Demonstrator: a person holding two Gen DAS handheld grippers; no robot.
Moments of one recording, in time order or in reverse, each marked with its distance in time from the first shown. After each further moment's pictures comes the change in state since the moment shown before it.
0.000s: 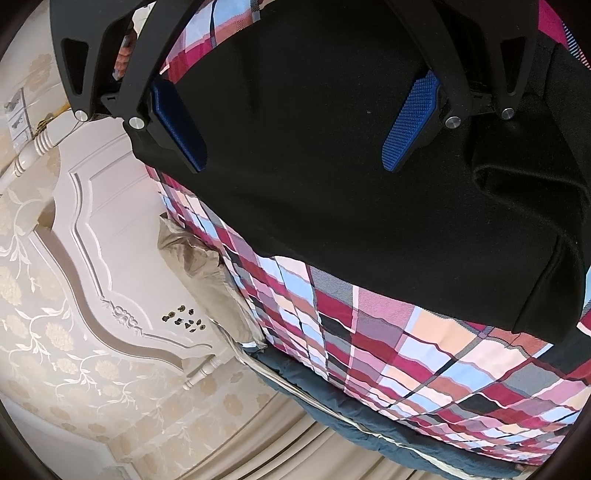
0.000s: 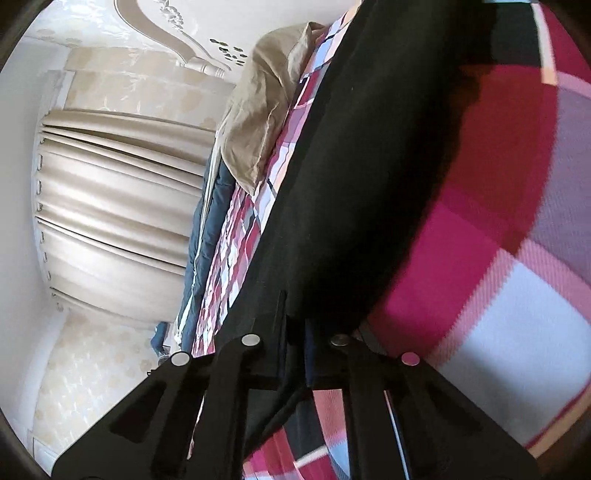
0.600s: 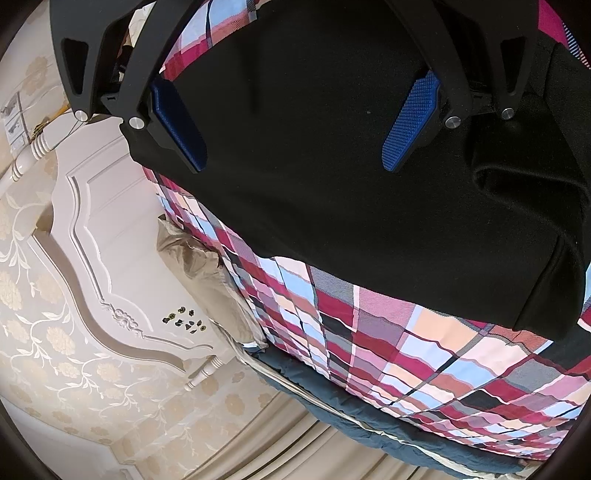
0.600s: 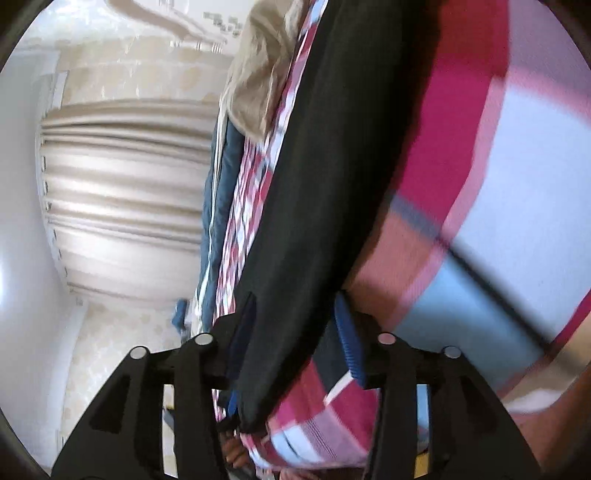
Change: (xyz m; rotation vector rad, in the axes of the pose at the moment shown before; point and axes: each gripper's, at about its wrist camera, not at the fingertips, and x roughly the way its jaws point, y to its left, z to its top) left arm 0.000 0.000 0.001 0.014 -0.005 0.007; right arm 0.013 0.012 -0.039 0.072 0.154 0.061
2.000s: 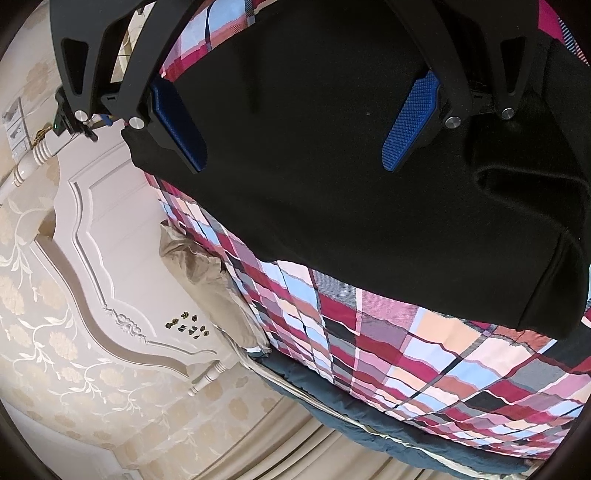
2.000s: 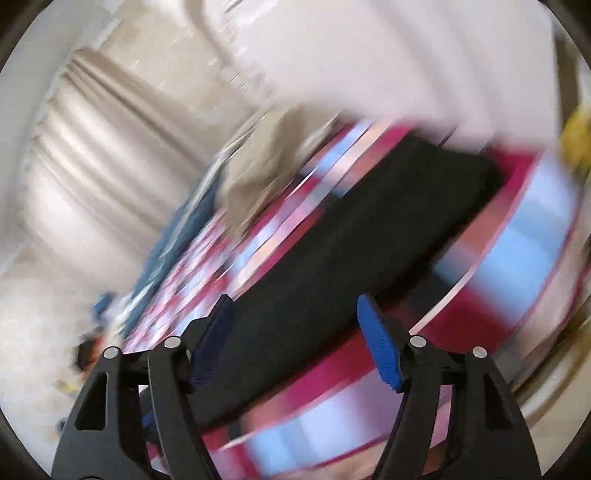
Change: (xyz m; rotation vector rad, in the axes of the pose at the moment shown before) left arm 0.002 0.001 0.001 0.015 0.019 -0.014; right arm -0.135 0.048 0.143 -0.402 -0.285 -0.312
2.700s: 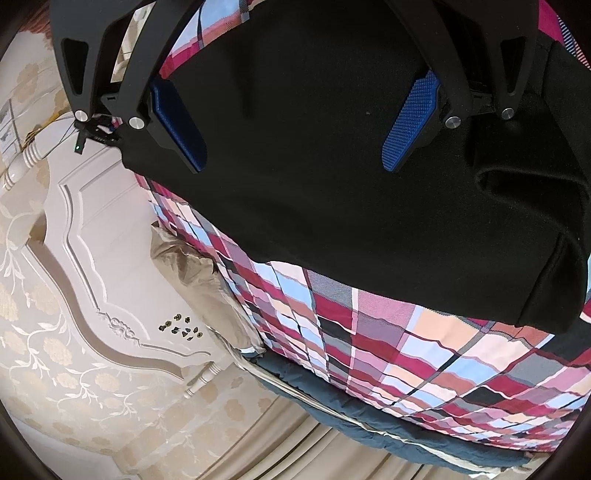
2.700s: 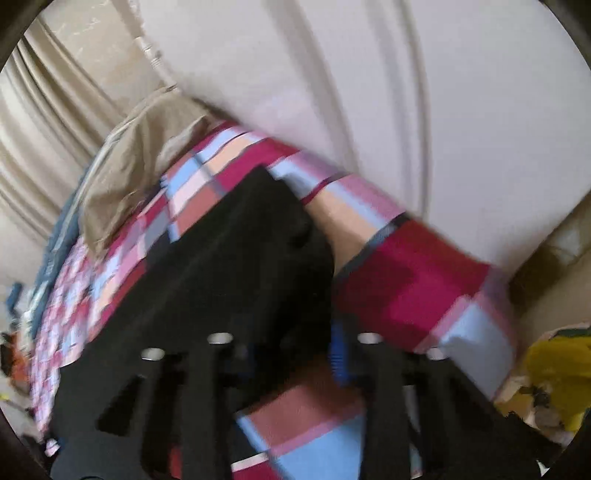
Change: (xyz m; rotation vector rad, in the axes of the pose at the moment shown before) left arm 0.004 -0.002 0.000 0.023 -0.003 0.042; right arm 0.083 -0.091 0.073 -0.049 0.149 -0.306
